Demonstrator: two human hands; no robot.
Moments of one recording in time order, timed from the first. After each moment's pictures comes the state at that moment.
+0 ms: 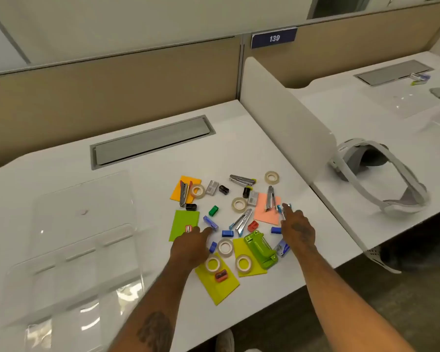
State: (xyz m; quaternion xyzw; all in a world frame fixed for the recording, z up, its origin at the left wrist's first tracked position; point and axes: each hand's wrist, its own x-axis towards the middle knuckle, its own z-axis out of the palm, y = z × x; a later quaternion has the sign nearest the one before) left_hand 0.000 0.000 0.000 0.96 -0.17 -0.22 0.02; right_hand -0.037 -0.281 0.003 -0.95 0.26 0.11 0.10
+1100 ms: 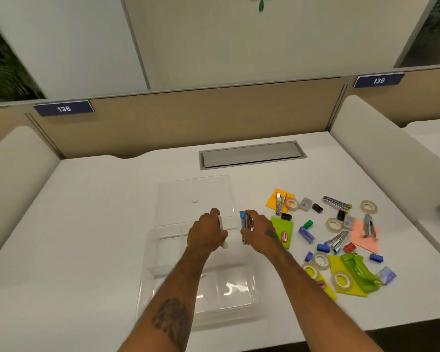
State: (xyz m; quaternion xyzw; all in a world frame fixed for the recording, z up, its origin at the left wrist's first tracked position) left_hand -0.010 0.228 0.082 0.97 0.04 -0.08 0.22; right_hand -0.009 0.061 0.058 -0.92 0.01 0.08 0.38
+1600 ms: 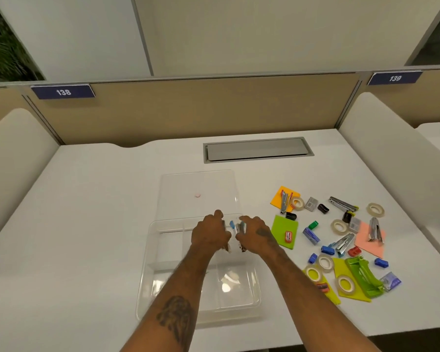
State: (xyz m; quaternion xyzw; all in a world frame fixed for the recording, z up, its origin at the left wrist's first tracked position) left_hand -0.005 0.232 0.061 0.97 0.05 -0.11 0.21; right_hand 0.002 0.085 0.045 -0.95 0.00 0.17 0.27
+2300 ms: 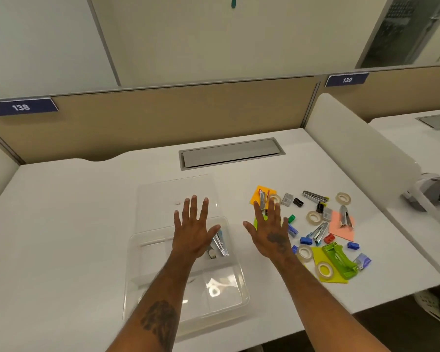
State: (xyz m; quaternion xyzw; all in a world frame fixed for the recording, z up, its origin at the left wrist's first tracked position) left_hand -0.002 0.246 0.051 0.99 -0.09 -0.02 0.08; right_hand -0.020 0.025 0.051 -1.00 0.05 0.02 0.07
